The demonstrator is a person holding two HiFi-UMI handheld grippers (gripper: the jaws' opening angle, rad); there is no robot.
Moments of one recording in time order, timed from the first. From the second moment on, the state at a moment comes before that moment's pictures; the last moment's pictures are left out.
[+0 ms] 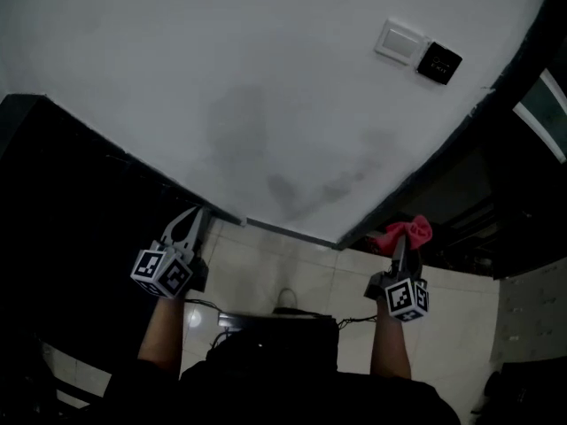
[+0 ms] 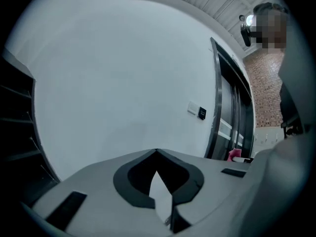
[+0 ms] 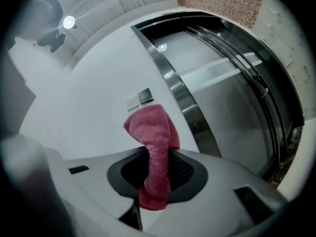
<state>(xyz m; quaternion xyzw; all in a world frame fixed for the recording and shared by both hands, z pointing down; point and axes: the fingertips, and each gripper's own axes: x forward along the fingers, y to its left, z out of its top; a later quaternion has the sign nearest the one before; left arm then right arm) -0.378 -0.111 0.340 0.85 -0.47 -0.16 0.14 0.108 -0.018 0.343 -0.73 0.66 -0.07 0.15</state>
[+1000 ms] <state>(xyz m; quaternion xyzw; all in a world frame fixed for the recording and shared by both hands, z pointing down) -0.375 -0.049 0.347 0.88 -0.42 -0.19 0.11 0.046 0.067 0.335 -0.74 0.66 -0.04 0.13</state>
